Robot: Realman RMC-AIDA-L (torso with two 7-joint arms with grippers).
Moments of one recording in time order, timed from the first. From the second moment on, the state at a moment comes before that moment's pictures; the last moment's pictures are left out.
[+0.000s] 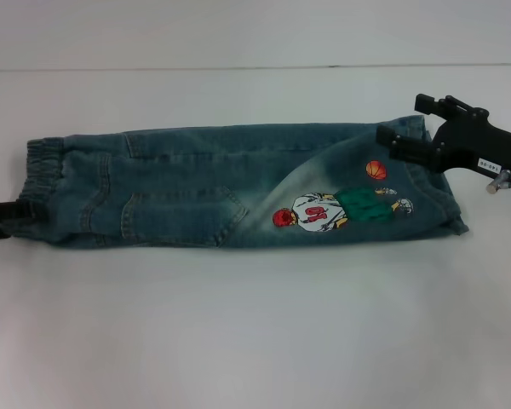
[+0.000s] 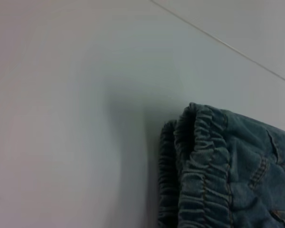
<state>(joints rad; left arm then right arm) -0.50 -1.94 0.57 0.71 2.37 1.28 -2.35 0.58 2.07 -0.50 -0.42 -1.83 -1.24 1.06</state>
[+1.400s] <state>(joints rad) -0.52 -1.95 0.59 0.70 2.35 1.27 -2.28 0.57 2.08 -0.48 -0.42 -1.82 -1.24 1.03</state>
